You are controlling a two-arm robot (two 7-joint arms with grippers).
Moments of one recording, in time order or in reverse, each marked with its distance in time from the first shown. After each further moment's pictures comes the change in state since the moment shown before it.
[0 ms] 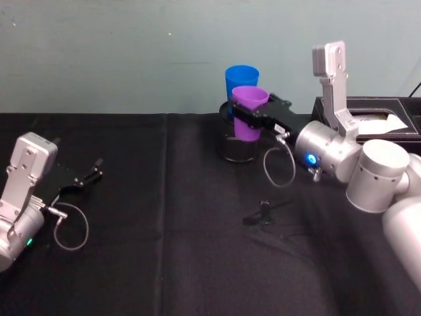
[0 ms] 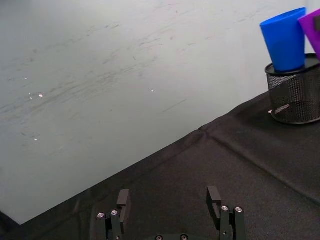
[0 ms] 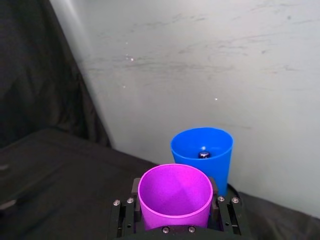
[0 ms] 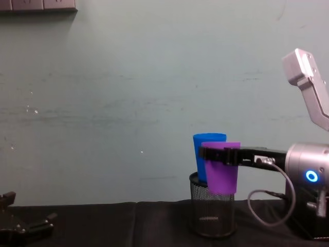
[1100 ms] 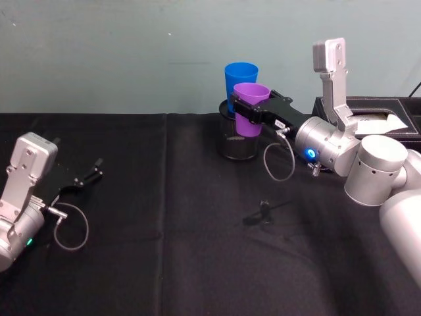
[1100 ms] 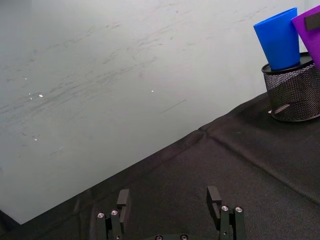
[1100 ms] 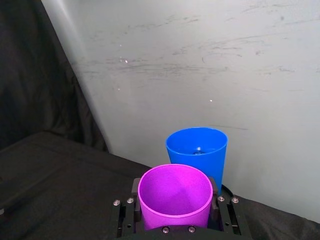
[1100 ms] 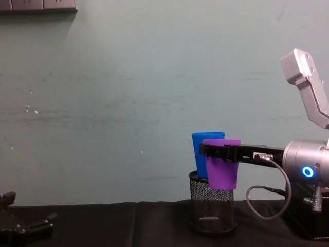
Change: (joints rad) left arm 0.000 0.000 0.000 0.000 0.000 0.000 0.000; right arm 0.034 -0.016 0.005 0.055 0.001 -0.009 0.001
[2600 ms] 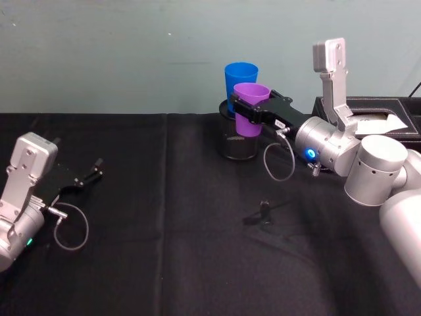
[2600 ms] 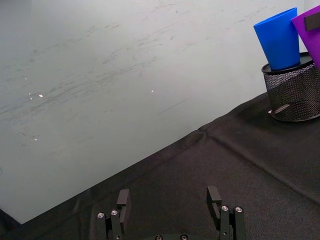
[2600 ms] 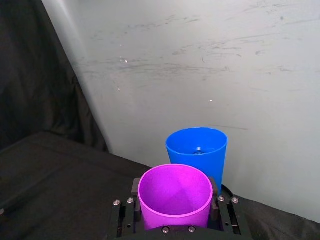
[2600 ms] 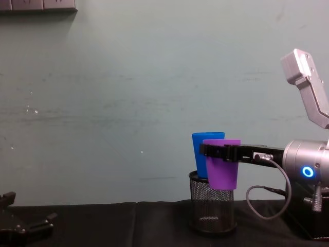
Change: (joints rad) left arm 0.000 0.000 0.000 0.000 0.000 0.000 0.000; right arm 0.000 0.000 0.000 0.000 0.000 0.000 0.000
